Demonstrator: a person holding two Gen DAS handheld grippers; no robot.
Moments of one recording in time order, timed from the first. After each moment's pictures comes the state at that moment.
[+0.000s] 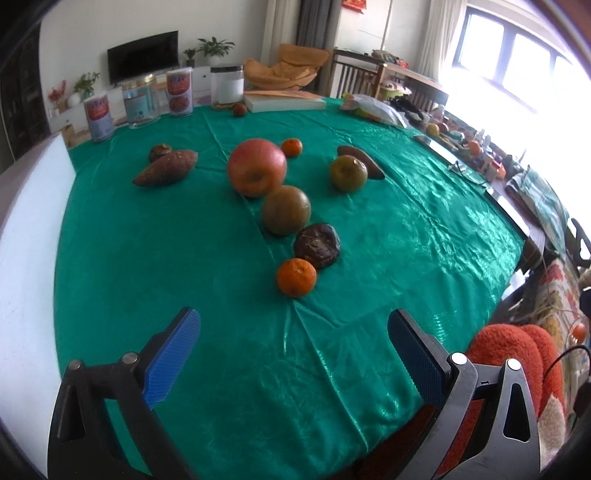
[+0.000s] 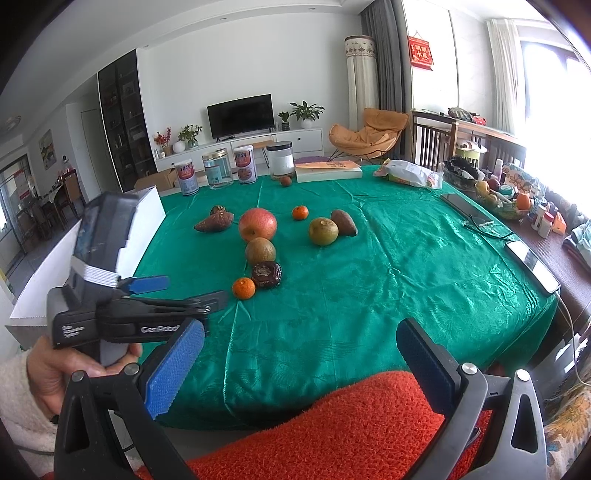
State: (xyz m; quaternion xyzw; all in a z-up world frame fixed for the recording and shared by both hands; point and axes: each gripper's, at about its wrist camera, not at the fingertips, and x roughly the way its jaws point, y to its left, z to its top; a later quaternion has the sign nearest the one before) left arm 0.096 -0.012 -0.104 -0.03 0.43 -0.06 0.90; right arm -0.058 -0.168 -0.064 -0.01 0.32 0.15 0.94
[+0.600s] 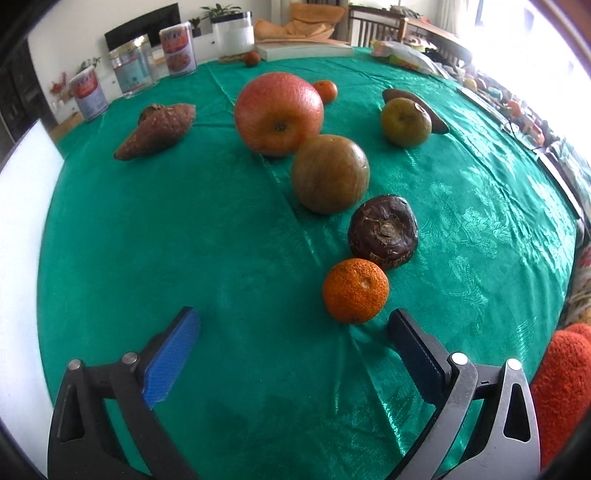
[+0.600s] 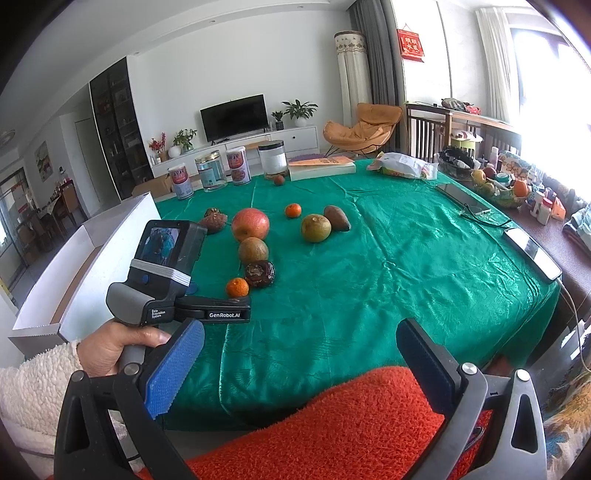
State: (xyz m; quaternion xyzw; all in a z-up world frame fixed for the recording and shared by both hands) left arm 0.146 -0.006 -0.147 0.01 0.51 -0.02 0.86; right arm -0.055 -0.181 -0.067 0.02 0.32 0.14 0.93
